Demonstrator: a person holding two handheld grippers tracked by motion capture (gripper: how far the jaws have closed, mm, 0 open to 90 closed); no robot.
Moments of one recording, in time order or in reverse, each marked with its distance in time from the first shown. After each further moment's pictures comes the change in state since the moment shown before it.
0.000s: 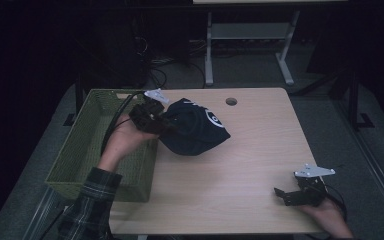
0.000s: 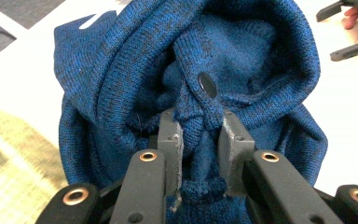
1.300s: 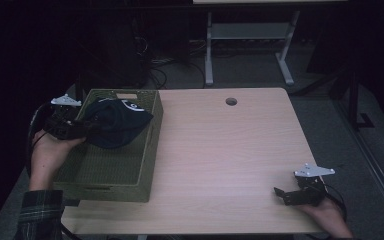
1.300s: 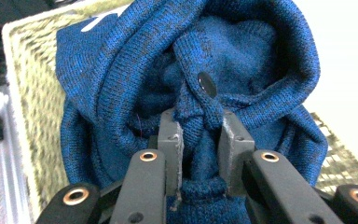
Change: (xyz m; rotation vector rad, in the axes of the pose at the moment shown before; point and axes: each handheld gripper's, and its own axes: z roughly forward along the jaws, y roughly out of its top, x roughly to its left) left arm 0.075 -0.129 -0.102 -0.041 0.353 -0.322; right arm 0.000 0.001 0.000 0.002 -0.002 0.003
